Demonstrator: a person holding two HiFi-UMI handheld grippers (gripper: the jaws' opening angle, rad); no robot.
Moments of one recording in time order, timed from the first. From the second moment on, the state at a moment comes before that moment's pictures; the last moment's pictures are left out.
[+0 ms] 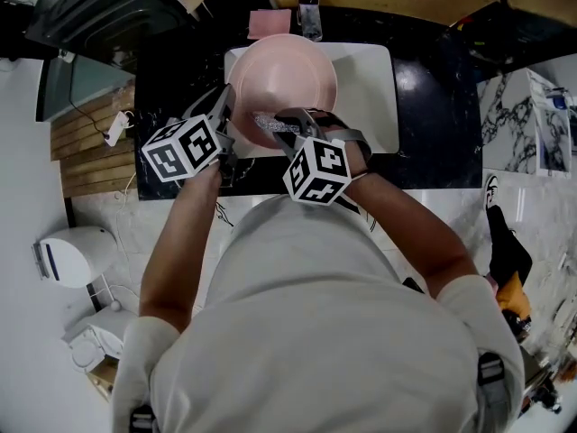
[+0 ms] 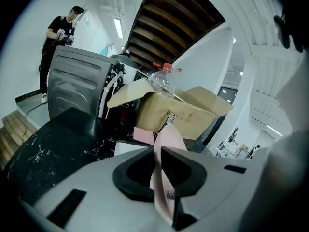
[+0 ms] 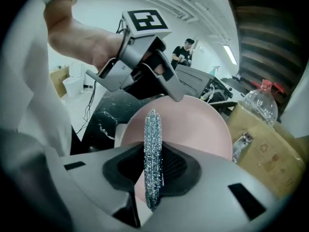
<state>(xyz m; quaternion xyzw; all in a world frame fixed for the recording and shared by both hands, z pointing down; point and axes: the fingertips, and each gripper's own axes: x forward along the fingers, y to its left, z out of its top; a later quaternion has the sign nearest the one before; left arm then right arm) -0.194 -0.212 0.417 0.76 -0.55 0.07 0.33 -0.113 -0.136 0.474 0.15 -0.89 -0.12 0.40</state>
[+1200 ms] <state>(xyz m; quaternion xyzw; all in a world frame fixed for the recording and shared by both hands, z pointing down) -0.190 -0.207 0.412 0.76 -0.55 0.05 0.33 -0.066 -0.156 0.469 0.23 -0.89 -0.06 0.40</state>
